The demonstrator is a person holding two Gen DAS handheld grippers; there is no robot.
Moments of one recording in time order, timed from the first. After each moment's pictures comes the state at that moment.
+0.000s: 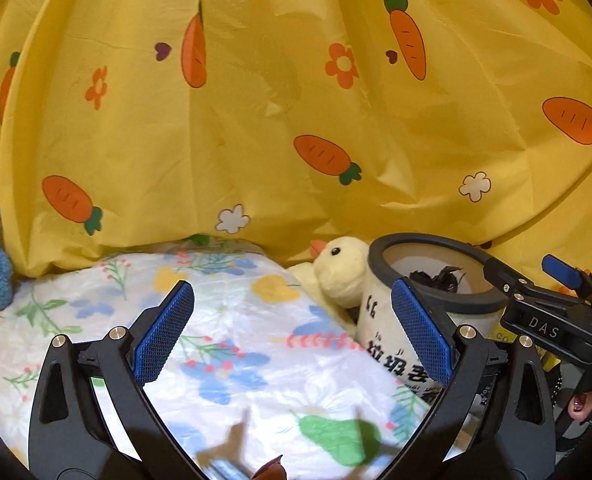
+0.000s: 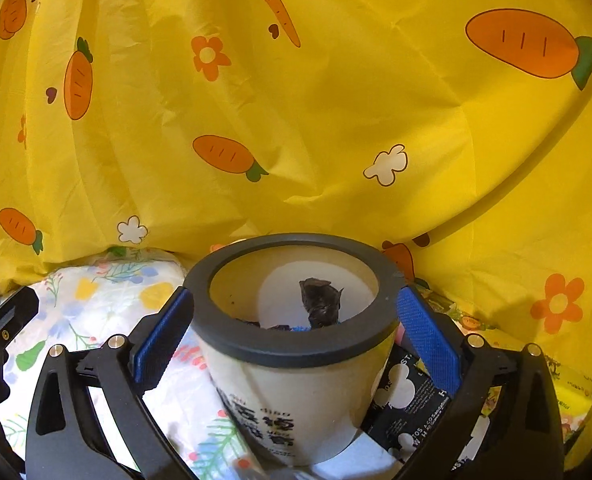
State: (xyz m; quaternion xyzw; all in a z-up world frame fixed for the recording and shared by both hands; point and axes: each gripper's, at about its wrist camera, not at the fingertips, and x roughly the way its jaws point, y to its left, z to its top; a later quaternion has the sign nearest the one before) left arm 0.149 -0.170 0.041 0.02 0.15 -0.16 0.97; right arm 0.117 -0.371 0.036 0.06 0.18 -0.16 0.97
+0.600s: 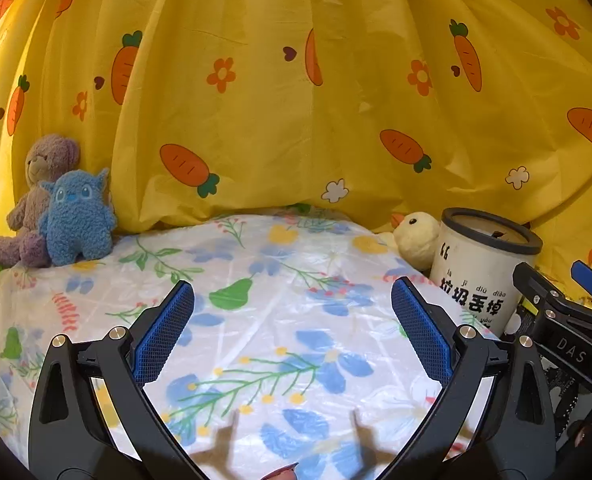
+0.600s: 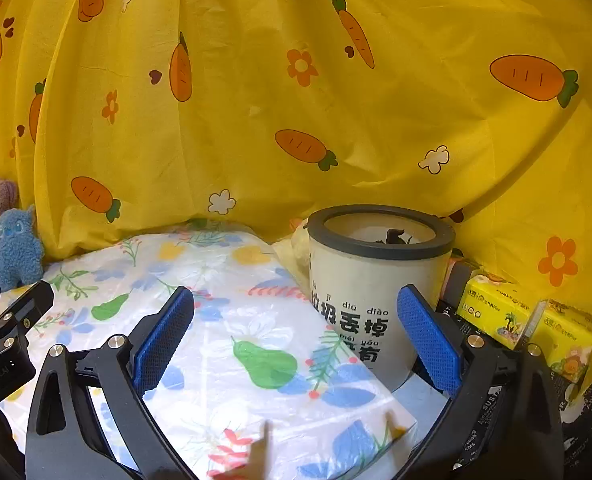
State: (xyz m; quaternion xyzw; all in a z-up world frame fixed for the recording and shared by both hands) left arm 0.048 -0.043 0.029 0.01 0.17 -0.06 0.98; right arm 0.024 -0.245 0.029 0.05 0.17 -0.10 0.98
